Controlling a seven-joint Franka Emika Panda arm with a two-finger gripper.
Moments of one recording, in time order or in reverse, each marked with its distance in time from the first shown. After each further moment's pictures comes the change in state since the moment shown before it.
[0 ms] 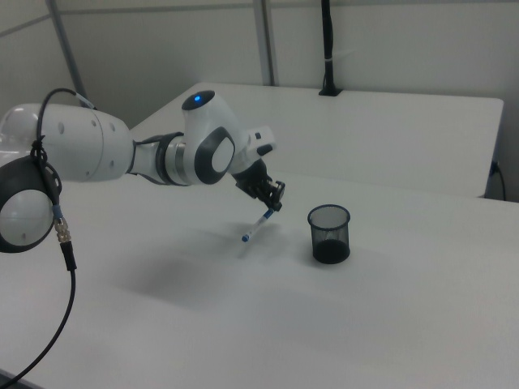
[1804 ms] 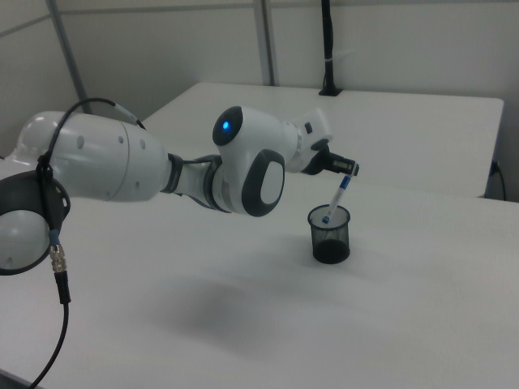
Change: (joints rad) arm -0.200 -0.034 -0.053 -0.083 -0.028 0.584 0.000
